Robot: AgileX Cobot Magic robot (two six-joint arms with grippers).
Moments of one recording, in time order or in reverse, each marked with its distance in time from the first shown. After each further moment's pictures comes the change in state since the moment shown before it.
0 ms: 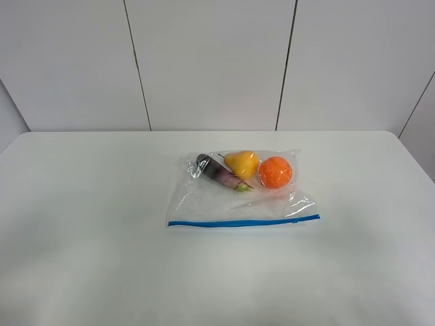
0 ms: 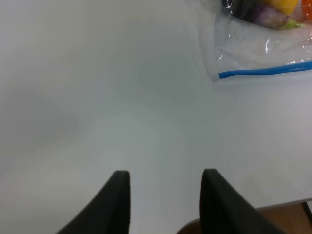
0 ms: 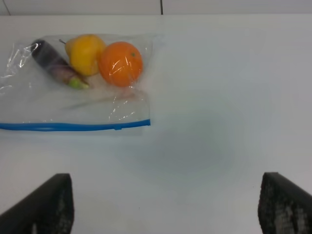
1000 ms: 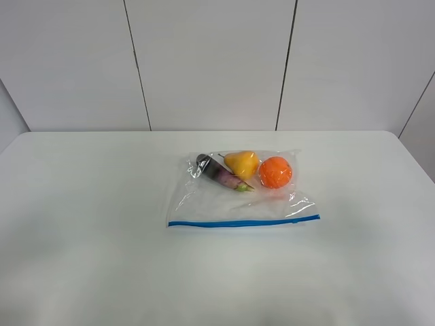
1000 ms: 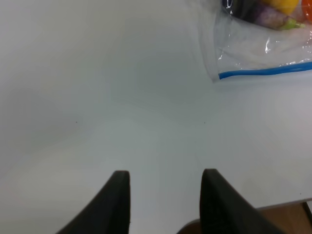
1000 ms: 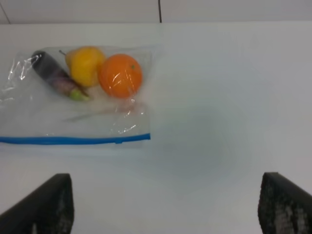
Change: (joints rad) left arm 0.000 0.000 0.000 0.000 0.000 0.000; right arm 0.000 0.135 -0.079 -0.003 -0.041 0.008
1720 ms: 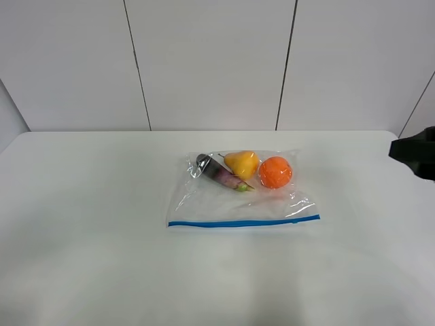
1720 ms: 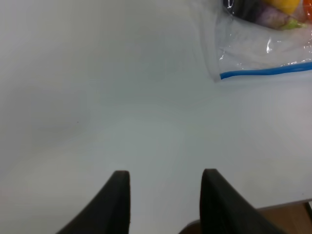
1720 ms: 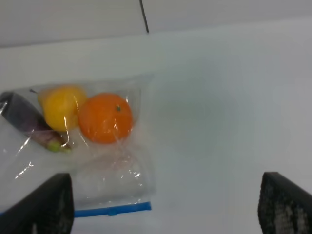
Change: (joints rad) left arm 0.000 0.000 0.000 0.005 0.000 0.001; right arm 0.000 0.688 -0.030 0.029 -0.543 0.073
